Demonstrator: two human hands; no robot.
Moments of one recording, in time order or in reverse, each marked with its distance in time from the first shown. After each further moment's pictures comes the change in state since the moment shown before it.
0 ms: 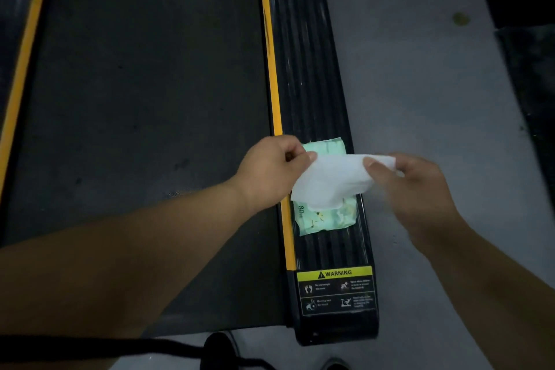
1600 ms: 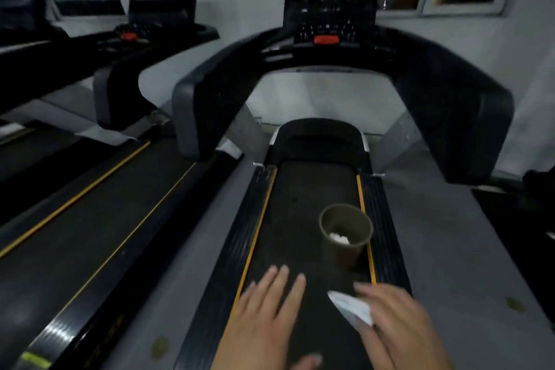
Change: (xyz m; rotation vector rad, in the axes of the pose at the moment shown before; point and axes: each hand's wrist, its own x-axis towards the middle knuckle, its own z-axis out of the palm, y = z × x) left_hand -0.316 0.235 -0.489 0.760 0.432 0.296; right_hand -0.219 -0.560 0.090 -0.392 0.057 -1.335
